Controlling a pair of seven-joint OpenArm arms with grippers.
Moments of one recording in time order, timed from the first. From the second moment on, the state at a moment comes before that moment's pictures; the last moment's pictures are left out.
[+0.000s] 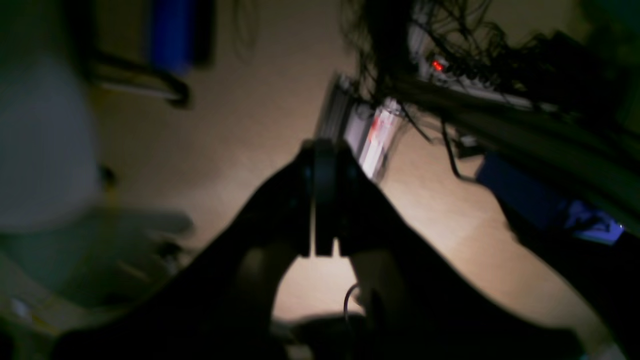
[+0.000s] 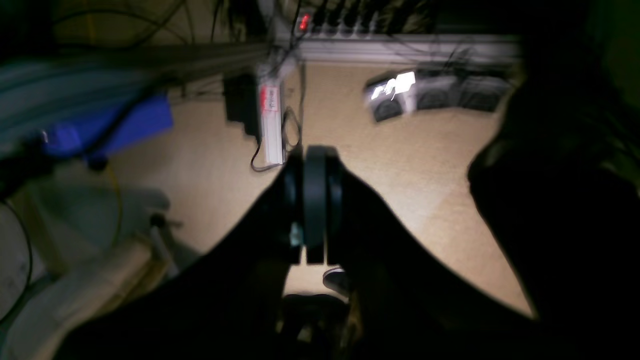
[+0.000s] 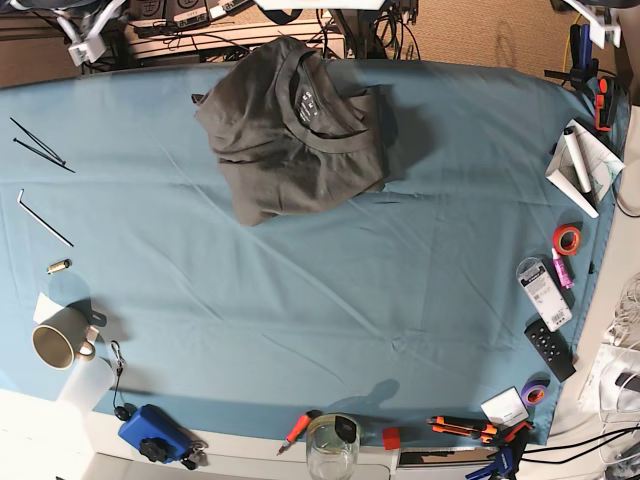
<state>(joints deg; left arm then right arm) 51.2 -1.4 -48.5 109.5 -37.0 -31.0 62.7 -50.6 12.8 45.5 110.8 48.4 39.8 -78.1</state>
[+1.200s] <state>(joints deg) 34.2 -6.0 -16.9 62.1 2.3 -11.4 32.3 -23.6 19.9 9.0 50.8 9.4 31.7 -39.9</state>
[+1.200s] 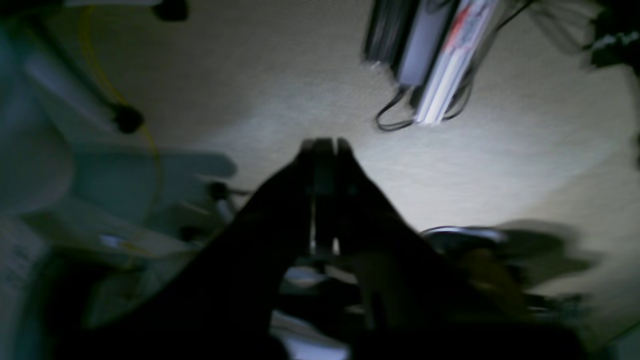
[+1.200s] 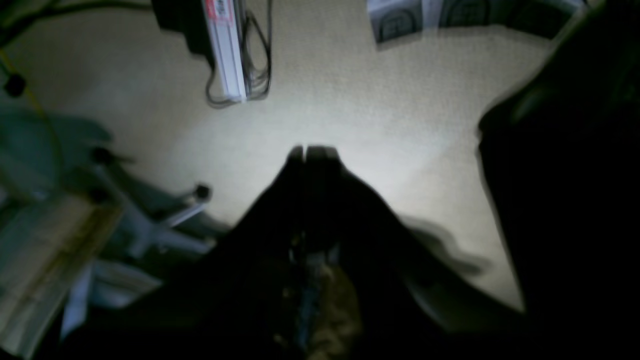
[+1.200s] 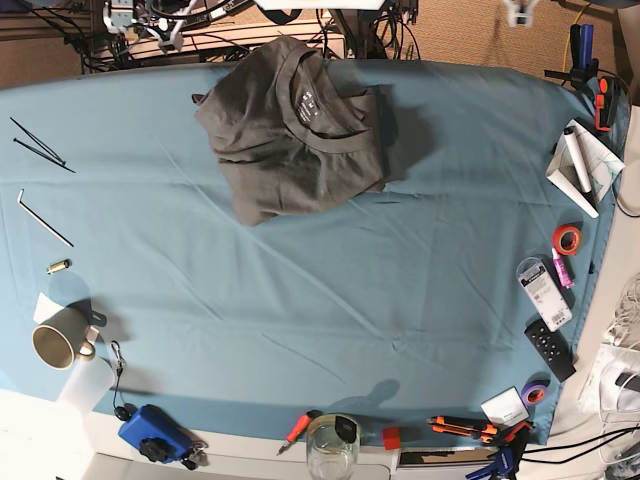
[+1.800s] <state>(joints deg) 24.3 -0.4 -11.8 43.6 6.4 -2.3 24.9 -12.8 19.7 -6.9 30.2 5.2 17.8 -18.0</state>
